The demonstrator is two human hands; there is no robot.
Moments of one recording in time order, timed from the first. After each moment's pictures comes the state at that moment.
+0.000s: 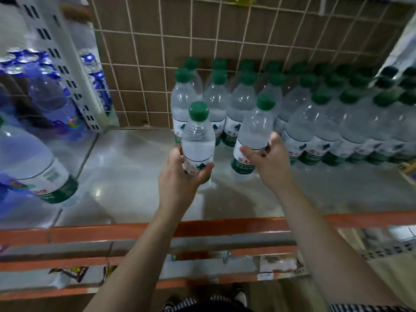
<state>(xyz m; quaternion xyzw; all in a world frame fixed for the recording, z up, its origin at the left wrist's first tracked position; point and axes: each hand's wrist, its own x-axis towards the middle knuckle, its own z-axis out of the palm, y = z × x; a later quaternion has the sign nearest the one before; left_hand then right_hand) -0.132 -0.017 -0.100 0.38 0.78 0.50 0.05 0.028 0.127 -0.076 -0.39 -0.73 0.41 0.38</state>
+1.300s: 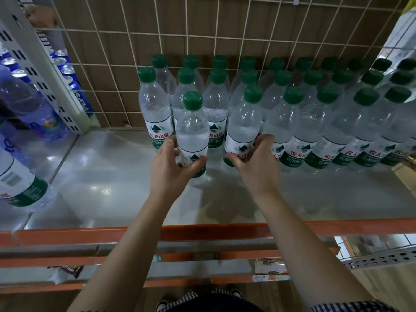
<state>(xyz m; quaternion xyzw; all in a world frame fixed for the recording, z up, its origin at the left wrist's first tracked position) -0.108 0.035 -0.098 0.40 0.76 0.51 0.06 0.052 0.154 -0.097 -0.49 -0.78 0.17 0.35</state>
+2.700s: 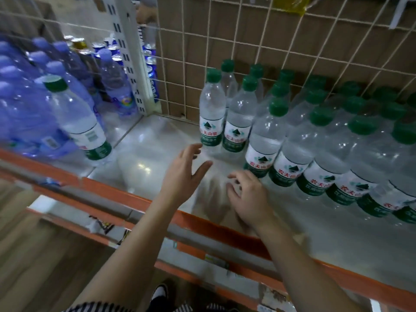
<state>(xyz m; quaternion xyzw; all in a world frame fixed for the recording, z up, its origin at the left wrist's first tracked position) -0.120 -0.015 -0.102 0.40 0.82 0.41 -0.01 0.021 0.110 -0.119 -0.21 -0.92 0.26 0.21</state>
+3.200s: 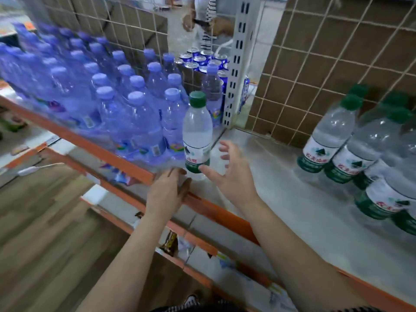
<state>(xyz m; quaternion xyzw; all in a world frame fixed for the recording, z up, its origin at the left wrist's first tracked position) -0.279 -0.232 -0.141 0.27 0.93 0.24 -0.08 -0.207 -0.066 -0.091 -0.14 -0.87 0.41 0.23</state>
